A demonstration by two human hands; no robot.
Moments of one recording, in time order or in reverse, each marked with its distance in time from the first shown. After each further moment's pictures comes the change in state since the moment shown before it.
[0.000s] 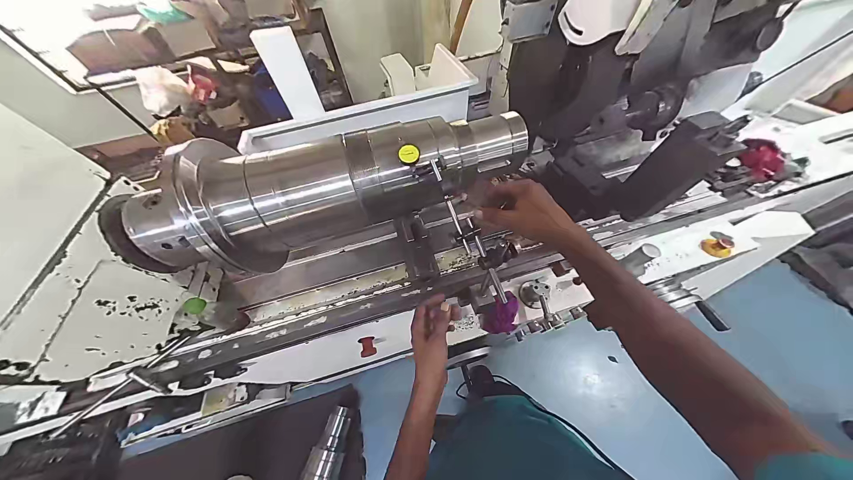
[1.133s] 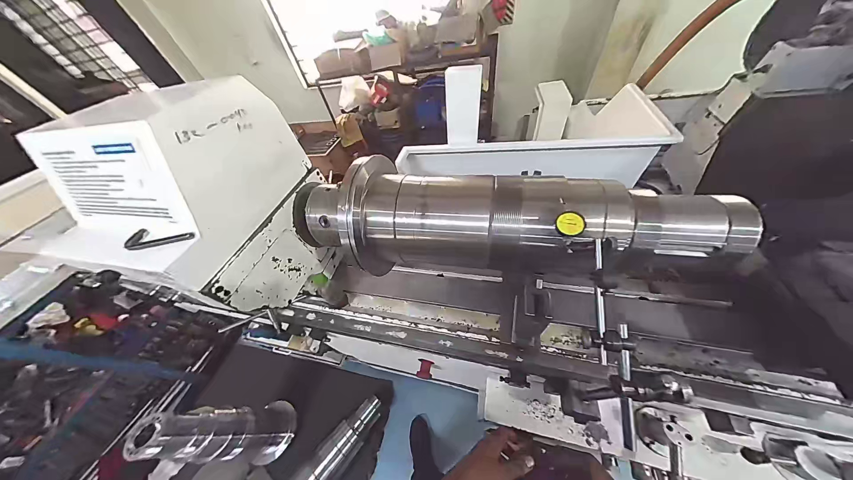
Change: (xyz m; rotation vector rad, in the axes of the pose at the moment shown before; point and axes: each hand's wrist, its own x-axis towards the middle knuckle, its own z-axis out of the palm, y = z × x) left_hand -0.018 -0.061 -0.069 0.345 -0.418 -0.505; right_hand -0.150 0.082 0.159 0.483 -0.665 0.182
